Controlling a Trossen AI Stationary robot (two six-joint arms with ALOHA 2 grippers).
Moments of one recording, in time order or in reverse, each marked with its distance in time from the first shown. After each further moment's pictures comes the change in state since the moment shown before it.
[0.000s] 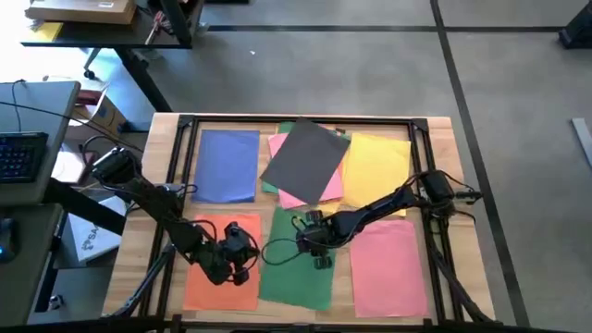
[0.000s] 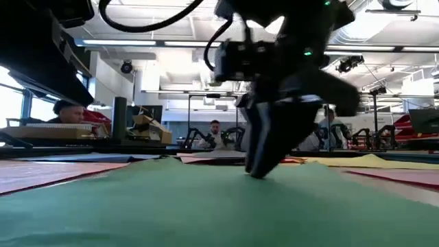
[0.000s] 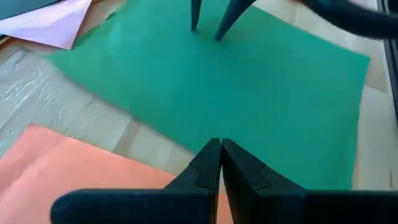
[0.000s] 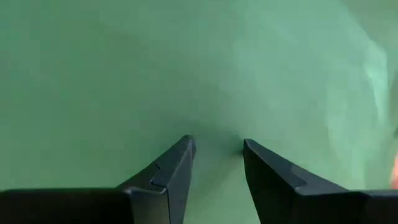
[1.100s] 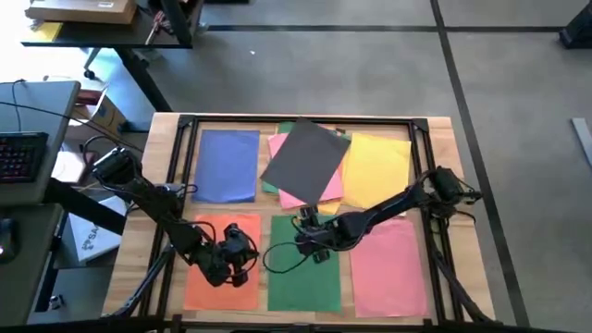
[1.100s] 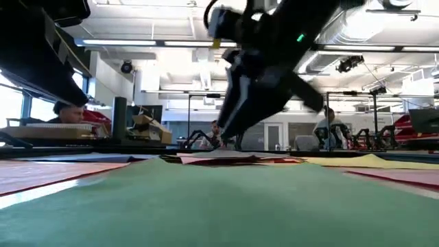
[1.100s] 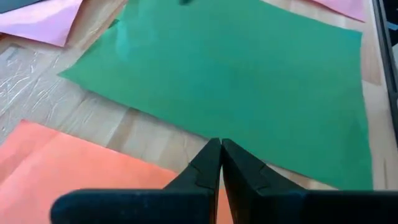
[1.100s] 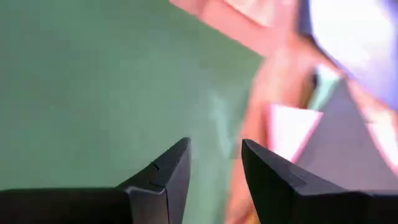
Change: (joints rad) left arm -0.005 0.005 0.000 0.006 0.001 -0.001; right arm -0.022 -0.071 -0.008 0.205 0.357 -0.318
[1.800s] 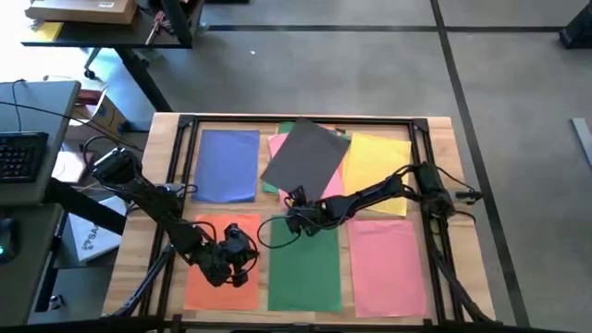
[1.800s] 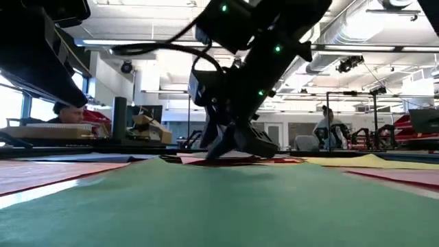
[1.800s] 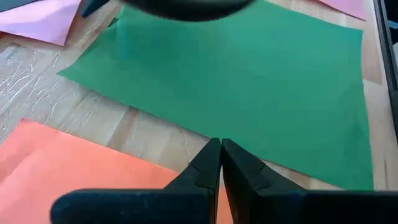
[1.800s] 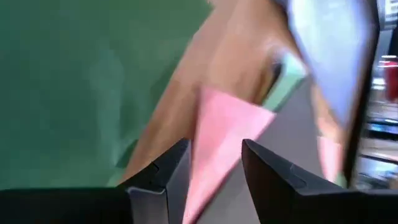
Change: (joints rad) left arm 0.000 0.000 0.000 -0.005 0.009 0.000; right arm -0.165 0.096 0.002 0.107 0.009 -0.333
